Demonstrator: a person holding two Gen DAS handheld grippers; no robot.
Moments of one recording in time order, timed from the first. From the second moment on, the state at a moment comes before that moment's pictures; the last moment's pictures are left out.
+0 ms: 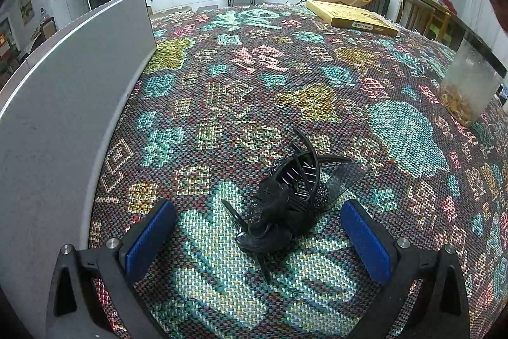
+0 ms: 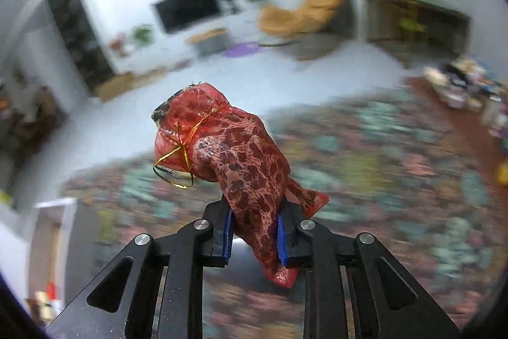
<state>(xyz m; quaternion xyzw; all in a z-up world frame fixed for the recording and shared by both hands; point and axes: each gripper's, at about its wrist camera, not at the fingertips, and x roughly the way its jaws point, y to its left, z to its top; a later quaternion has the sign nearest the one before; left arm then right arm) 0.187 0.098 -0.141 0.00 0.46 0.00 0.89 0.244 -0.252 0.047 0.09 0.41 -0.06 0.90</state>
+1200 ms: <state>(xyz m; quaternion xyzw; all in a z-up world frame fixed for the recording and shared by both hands) 0.187 0.097 -0.141 0.00 0.46 0.00 0.89 0.119 -0.307 -0.141 0.08 0.45 -0.15 0.88</state>
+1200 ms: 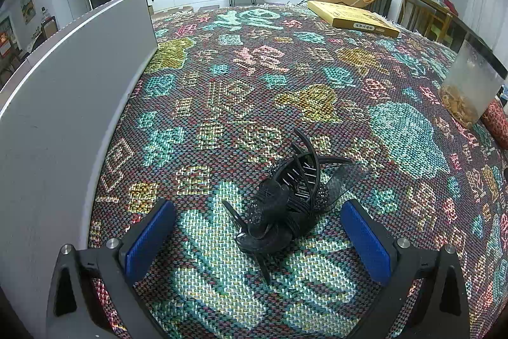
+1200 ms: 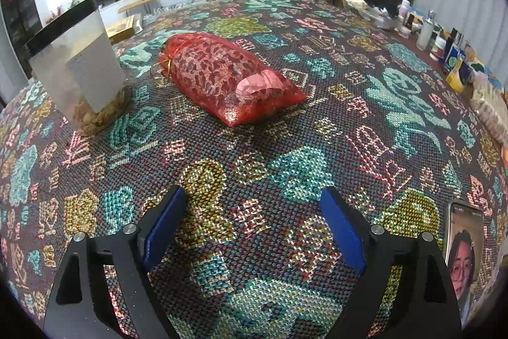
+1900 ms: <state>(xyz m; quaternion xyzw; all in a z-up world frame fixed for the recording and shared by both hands) 0.190 0.099 -0.140 -0.01 0.48 -0.01 0.88 0.147 -0.322 -0.130 0.06 0.50 -0.10 0.86</state>
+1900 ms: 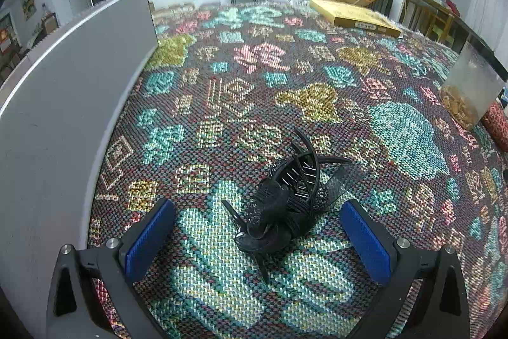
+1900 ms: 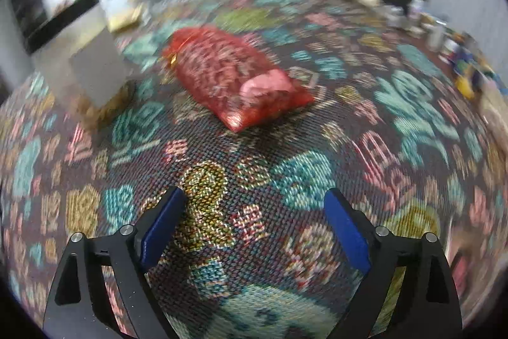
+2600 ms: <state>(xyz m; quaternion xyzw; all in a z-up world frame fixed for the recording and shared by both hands) 0.177 0.107 -0.081 -0.09 0.45 -0.13 0.88 0.207 -0.321 -0.028 0.08 0.46 -0.06 0.88</state>
